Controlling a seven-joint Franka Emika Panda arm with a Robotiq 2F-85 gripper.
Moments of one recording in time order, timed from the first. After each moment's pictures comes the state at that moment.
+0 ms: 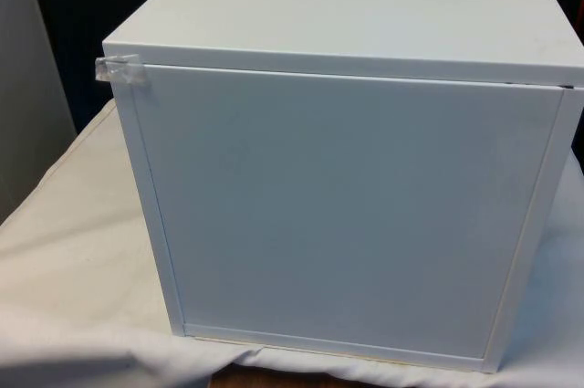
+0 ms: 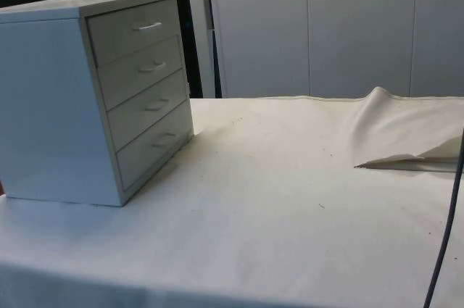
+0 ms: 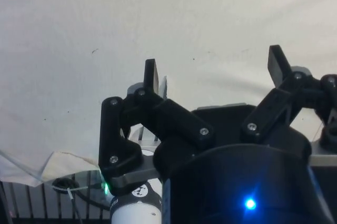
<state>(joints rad) 0.44 -0.15 -0.40 -2.06 -0.16 1.98 -0.19</state>
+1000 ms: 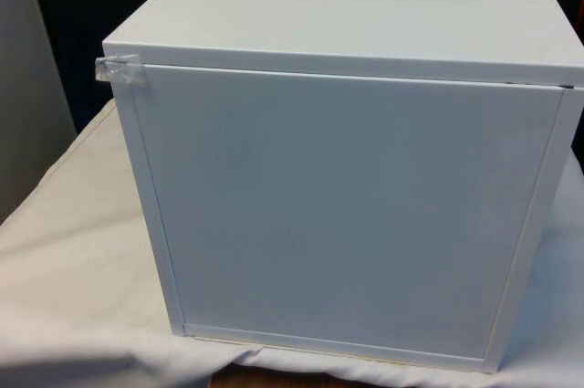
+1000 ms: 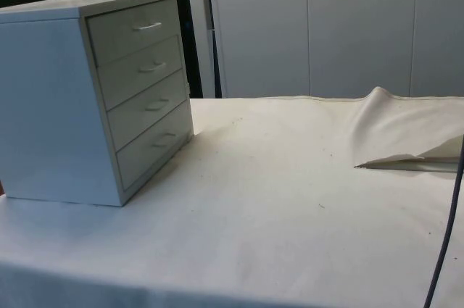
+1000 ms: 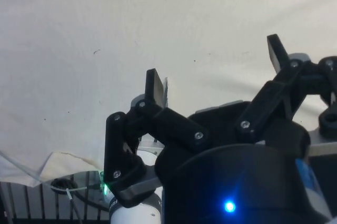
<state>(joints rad) 0.44 -0.15 -0.38 -2.05 -0.16 1.98 -0.39</state>
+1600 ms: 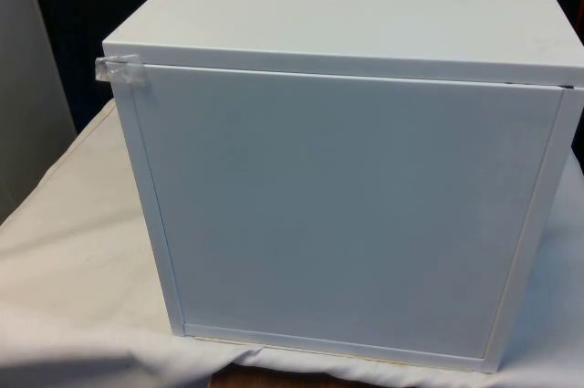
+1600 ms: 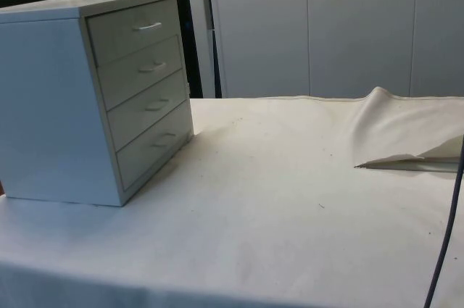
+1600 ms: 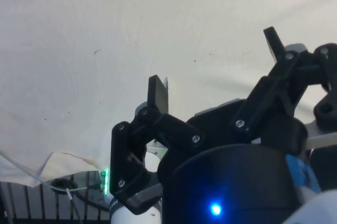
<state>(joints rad) 0.44 -0.15 -0.38 -2.05 -0.16 1.98 -0.53</state>
